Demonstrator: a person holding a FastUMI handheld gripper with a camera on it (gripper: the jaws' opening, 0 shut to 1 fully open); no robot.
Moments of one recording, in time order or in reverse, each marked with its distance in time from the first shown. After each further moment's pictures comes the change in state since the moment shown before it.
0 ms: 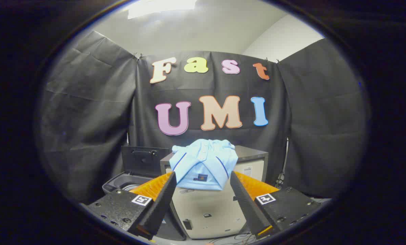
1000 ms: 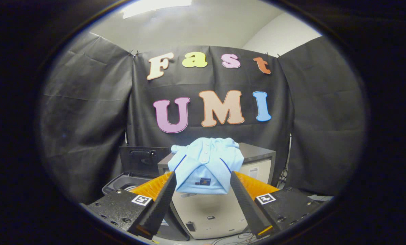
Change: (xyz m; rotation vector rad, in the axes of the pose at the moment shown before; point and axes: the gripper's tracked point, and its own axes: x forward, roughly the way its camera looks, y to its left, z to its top) arm 0.054 0.007 0.007 0.042 0.052 -0.003
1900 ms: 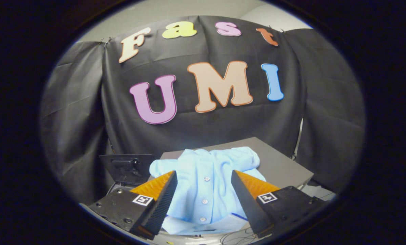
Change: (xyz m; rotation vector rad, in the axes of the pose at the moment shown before) arm 0.208 -0.005 0.014 0.059 0.321 -0.026
